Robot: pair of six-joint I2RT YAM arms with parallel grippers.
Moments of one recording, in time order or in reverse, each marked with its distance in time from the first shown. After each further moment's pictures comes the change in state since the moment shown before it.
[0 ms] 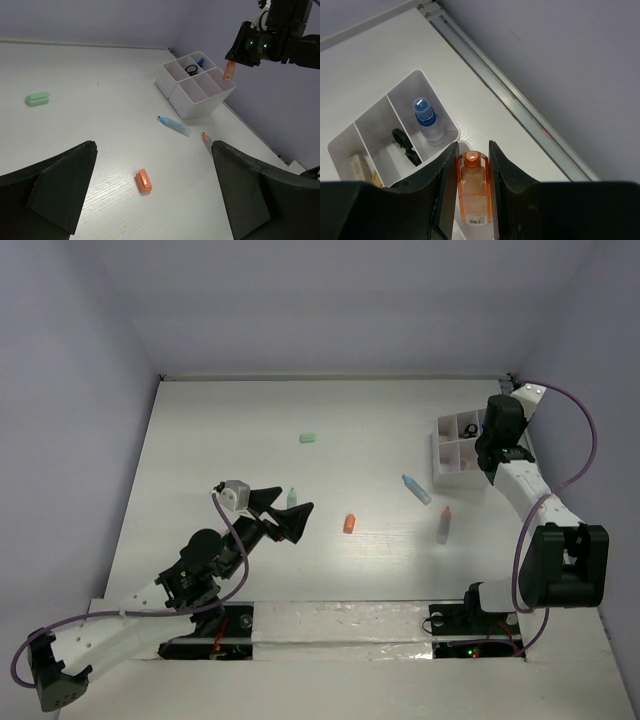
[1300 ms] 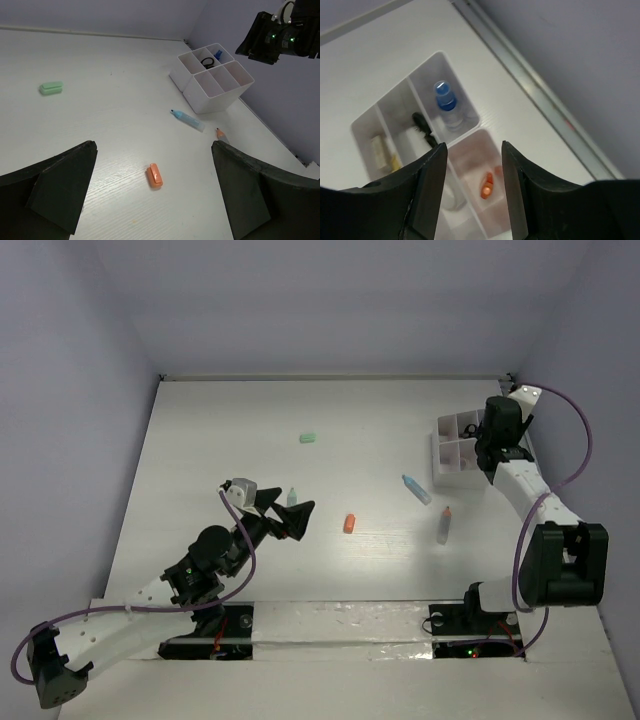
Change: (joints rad) left arm 0.000 0.065 0.000 -0.002 -0.048 -0.001; right arm 0.000 0.017 0.000 -0.032 -0.075 0.046
